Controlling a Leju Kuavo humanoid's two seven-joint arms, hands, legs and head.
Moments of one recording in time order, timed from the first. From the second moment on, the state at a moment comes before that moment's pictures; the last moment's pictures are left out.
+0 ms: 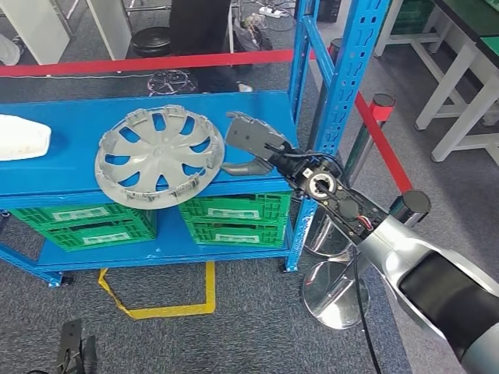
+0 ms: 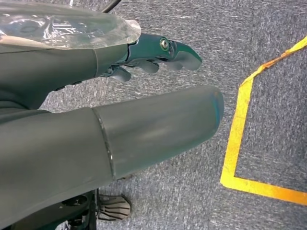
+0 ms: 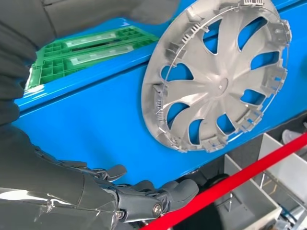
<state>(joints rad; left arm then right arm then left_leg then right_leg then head) -0.34 0.10 -0.37 -0.30 0.39 0.31 -0.24 -0.82 -0.27 0.75 -1.21 0.08 0.04 0.05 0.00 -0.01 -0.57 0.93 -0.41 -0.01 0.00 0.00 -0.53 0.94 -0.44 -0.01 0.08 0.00</state>
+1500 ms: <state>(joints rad) -0.35 0.09 -0.37 -0.27 0.43 0.29 -0.22 -0.94 -0.08 0.89 -0.88 -0.04 0.04 -0.12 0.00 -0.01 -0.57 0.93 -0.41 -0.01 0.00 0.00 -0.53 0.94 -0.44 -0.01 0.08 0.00</state>
